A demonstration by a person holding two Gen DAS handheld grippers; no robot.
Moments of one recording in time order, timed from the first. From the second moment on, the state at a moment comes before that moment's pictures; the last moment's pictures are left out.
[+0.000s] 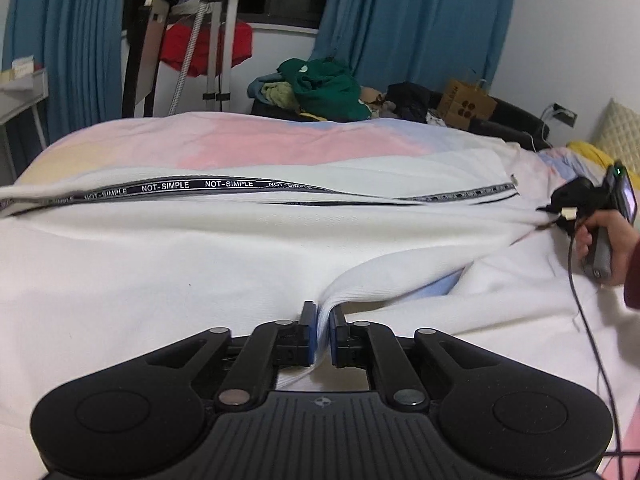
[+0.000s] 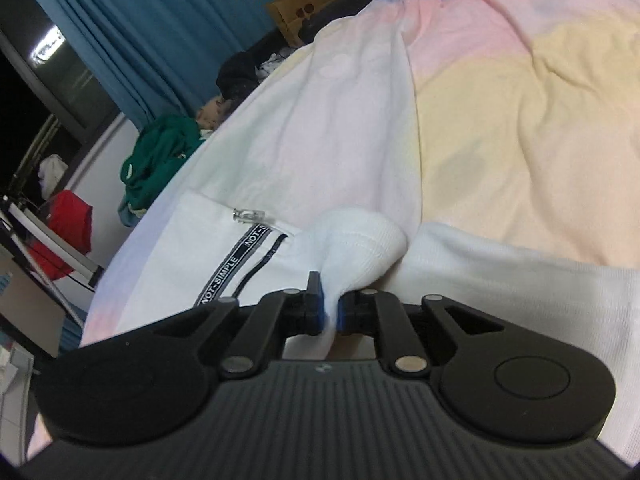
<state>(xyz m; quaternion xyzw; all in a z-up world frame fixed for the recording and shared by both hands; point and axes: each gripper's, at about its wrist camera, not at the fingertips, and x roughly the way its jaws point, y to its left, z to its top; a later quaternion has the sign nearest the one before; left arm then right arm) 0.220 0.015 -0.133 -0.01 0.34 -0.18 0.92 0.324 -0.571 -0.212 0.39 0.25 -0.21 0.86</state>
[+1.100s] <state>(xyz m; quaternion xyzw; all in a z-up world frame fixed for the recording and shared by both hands) 0.069 0.119 -0.061 -0.14 0.29 0.01 0.95 0.111 -0.566 -0.160 0.34 0.28 -0.39 0.81</state>
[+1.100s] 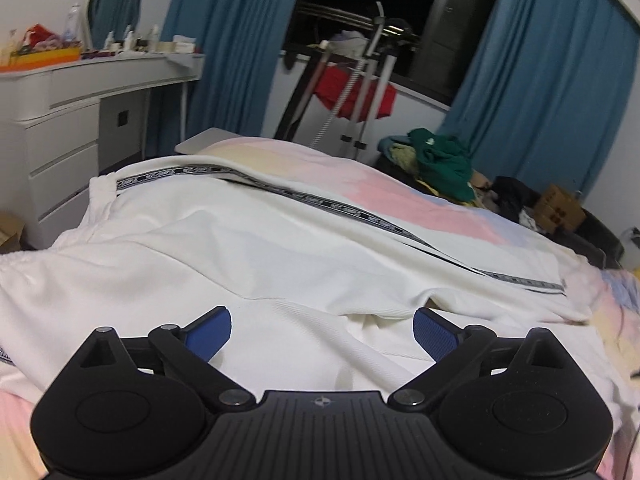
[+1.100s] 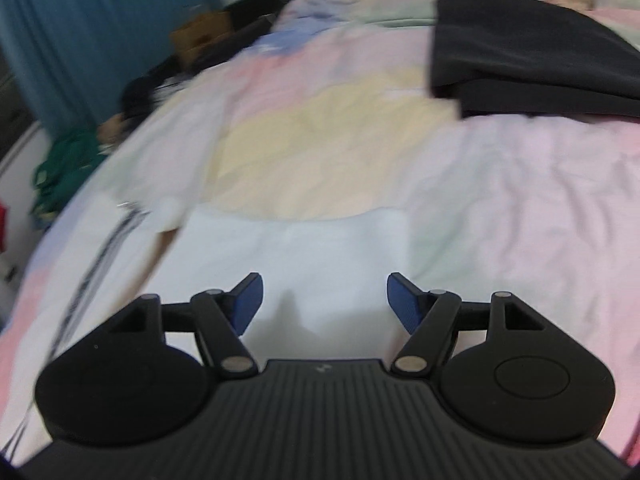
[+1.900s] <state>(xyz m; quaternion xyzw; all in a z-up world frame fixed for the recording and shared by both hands) 0.043 0.164 -0.034 -0.25 0.24 0.13 0.93 0.117 -0.576 -0.185 0.40 0.27 -0.32 0.81</state>
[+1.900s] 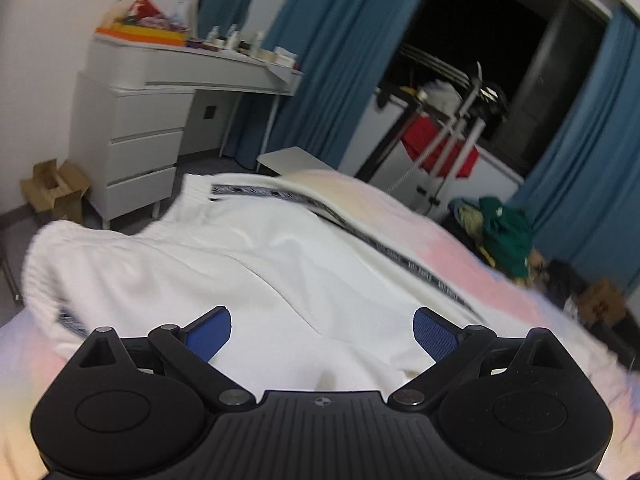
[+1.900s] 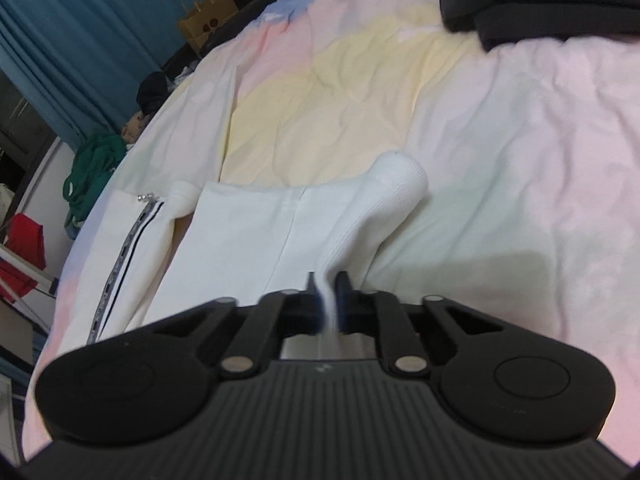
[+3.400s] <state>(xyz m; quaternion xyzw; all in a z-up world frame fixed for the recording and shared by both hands) 0.023 0.307 -0.027 -0.46 0.27 0.08 0.84 0.111 -0.581 -0.176 0.39 0.23 -0.33 0.83</state>
